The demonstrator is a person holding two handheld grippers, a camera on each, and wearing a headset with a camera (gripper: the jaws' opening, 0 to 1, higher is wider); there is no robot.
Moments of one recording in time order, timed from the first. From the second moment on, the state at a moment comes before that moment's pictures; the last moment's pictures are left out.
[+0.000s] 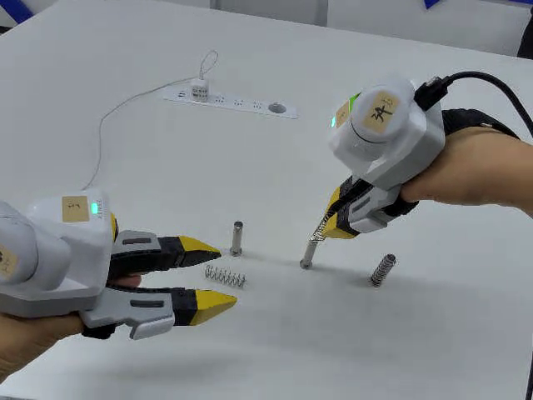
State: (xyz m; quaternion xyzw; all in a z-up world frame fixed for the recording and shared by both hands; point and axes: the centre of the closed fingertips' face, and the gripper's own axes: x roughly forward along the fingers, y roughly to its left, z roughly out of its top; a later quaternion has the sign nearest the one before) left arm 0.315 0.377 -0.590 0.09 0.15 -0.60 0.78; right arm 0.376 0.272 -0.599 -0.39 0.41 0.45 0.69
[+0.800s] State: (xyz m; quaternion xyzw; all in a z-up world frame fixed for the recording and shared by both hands) left arm 0.318 0.386 -0.595 0.08 0.15 -0.58 0.80; right arm 0.381 0.280 -0.625 -0.38 0.44 0.47 0.67
